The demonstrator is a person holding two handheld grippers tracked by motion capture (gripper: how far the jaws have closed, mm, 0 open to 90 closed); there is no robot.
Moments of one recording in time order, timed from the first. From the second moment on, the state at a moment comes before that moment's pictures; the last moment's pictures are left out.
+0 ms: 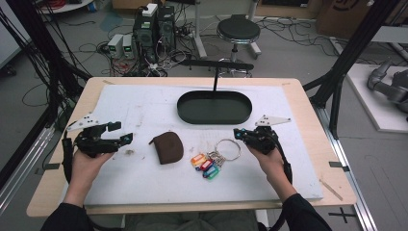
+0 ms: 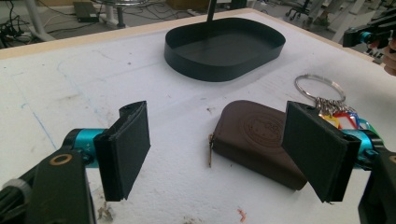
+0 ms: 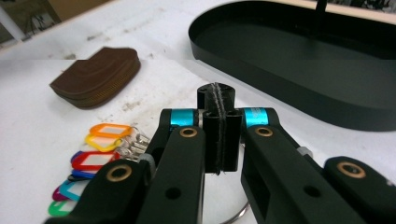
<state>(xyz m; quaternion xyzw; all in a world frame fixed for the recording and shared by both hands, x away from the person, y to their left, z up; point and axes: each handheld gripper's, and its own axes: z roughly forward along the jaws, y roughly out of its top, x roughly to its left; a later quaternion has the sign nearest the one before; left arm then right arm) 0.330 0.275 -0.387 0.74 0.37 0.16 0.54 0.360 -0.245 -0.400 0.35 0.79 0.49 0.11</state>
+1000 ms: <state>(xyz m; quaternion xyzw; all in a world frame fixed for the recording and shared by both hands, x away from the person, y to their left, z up) 0.328 0.277 -0.388 0.74 0.37 0.16 0.54 0.384 -0.241 -0.436 0.39 0.84 0.37 0.11</state>
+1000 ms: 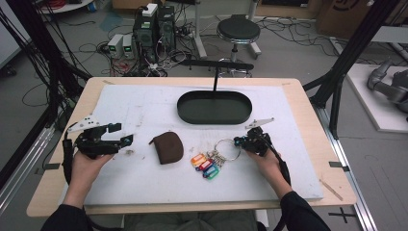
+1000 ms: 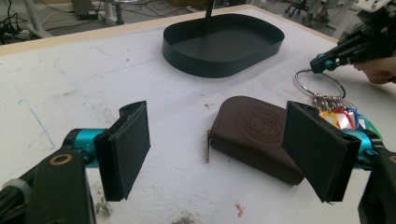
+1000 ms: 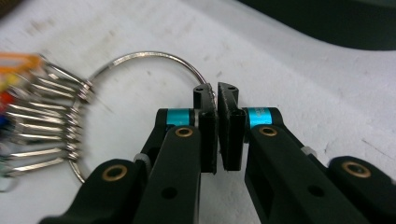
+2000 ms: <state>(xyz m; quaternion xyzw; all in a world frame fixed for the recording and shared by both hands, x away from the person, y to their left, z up) 0.333 0.268 -0.389 0.75 0.36 0.15 0.54 0.359 -0.233 -0.412 0.34 0.82 0.46 0.03</state>
